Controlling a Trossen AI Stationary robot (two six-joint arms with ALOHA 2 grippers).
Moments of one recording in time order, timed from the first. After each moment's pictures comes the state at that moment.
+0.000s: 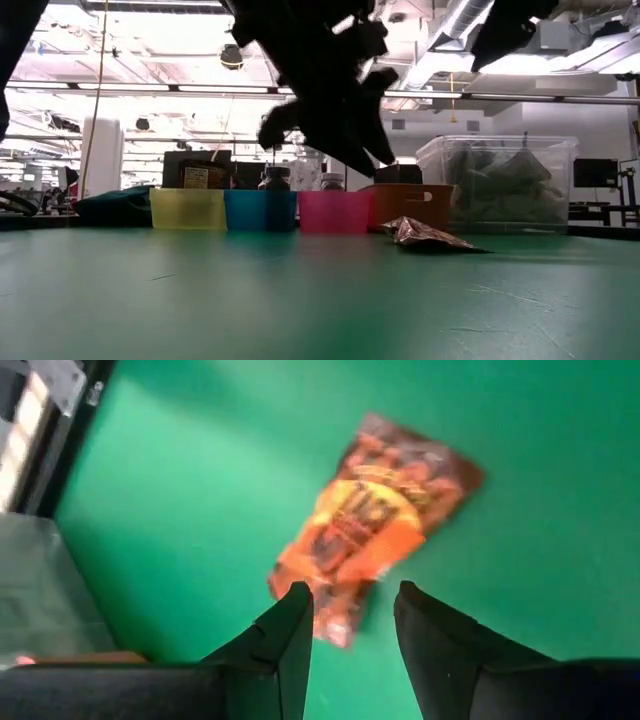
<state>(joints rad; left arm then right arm) -0.07 1.93 1.43 -0.31 -0.06 0.92 0.22 1.12 1.11 -0.93 0.40 0.45</state>
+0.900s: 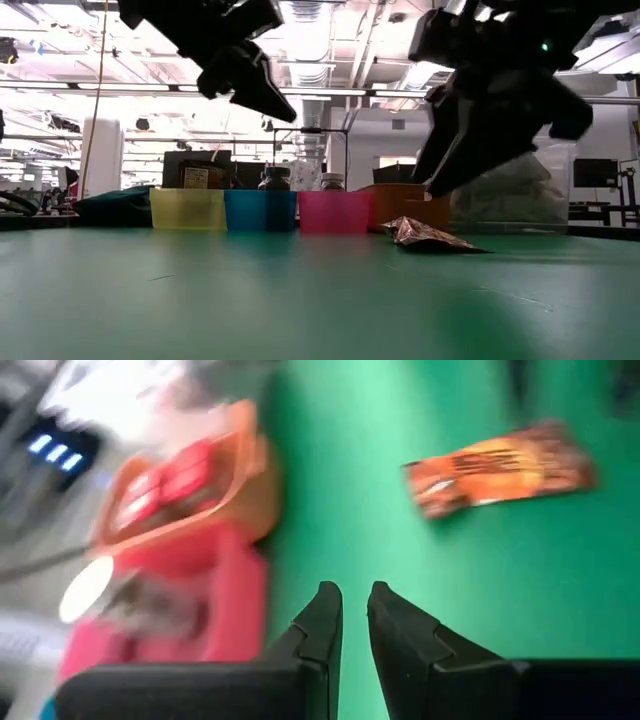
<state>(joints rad) -0.07 1.40 0.89 -0.06 -0.38 0.32 0.42 1.67 0.96 -0.34 0.48 0.21</state>
